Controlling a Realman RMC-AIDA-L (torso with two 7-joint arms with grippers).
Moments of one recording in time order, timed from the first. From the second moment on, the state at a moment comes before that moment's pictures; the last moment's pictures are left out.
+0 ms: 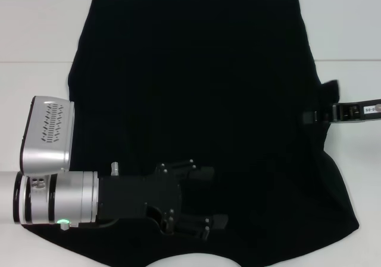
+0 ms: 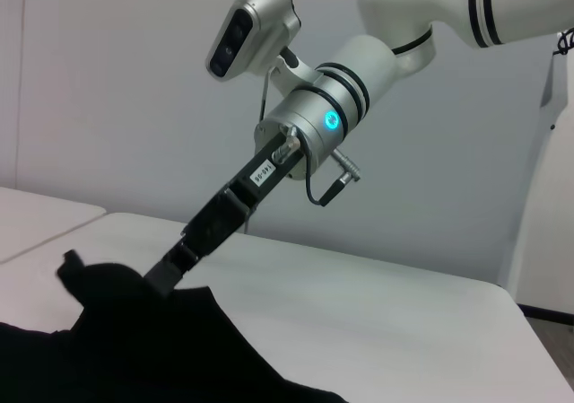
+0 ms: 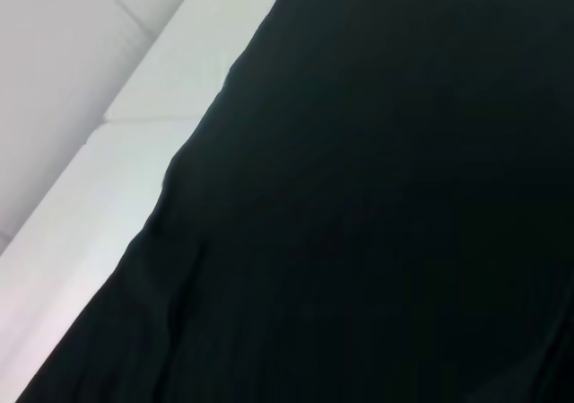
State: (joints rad) left arm -0.62 -2.17 0.58 0.50 2.15 1.66 -1.08; right arm 0.78 1.93 -0.56 -0.54 -2.35 -1.37 2.13
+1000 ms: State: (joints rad) left arm -0.60 -2.16 0.52 0.51 2.15 1.66 -1.09; right arm 0.79 1.95 -0.59 -0.57 -2.29 -1.41 2.15
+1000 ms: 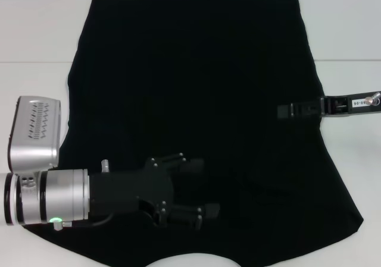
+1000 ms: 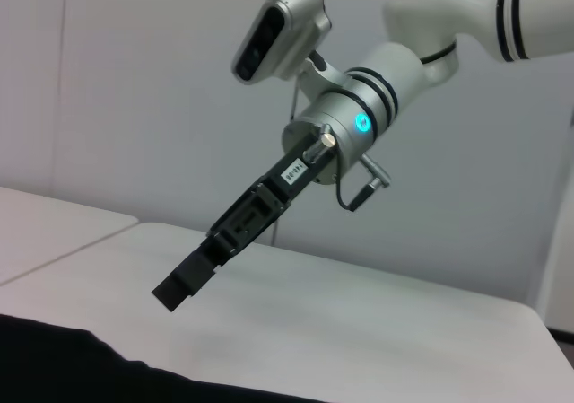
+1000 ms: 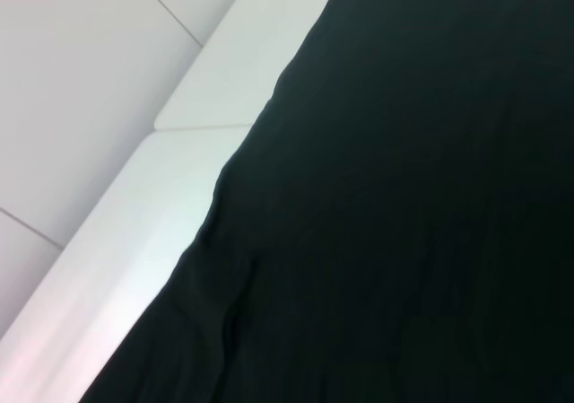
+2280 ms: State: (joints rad) left arm -0.48 -2.09 0.29 1.16 2.66 1.79 -2.19; right arm 0.75 2.04 -0.60 -0.56 -2.11 -1.34 1.80
